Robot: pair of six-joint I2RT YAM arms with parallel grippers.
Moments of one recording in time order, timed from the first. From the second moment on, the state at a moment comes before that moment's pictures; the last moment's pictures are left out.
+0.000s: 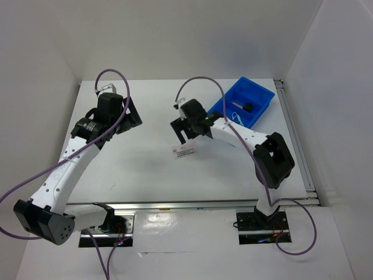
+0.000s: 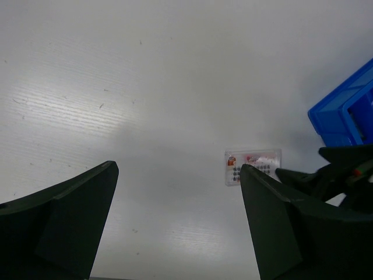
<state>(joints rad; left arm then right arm) -0.32 1.20 1.30 -0.80 -0.29 -0.63 0.67 1.78 1.41 -0.44 0.12 0.07</state>
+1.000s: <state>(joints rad) -0.32 1.18 1.30 -0.82 -0.32 -0.61 0.79 2.00 1.37 -0.35 0.16 -0.34</state>
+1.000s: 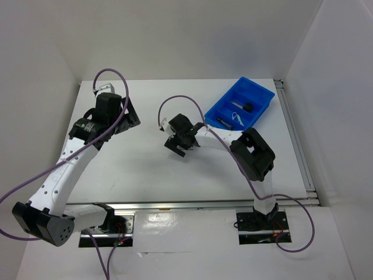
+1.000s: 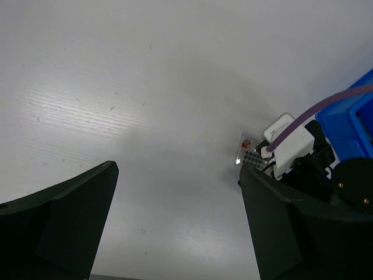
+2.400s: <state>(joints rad) -0.32 1.18 1.34 -0.82 -0.31 -0.61 0.59 2.11 1.52 -0.41 -0.14 -0.24</state>
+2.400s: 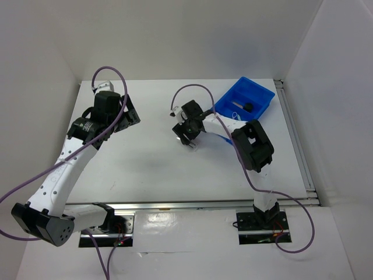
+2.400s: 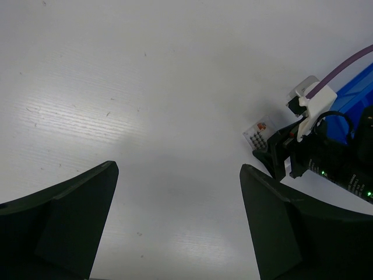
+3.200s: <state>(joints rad) -0.32 1.24 1.40 -0.81 -0.31 -0.60 0.33 1.83 1.73 -0.26 0.49 -0.10</state>
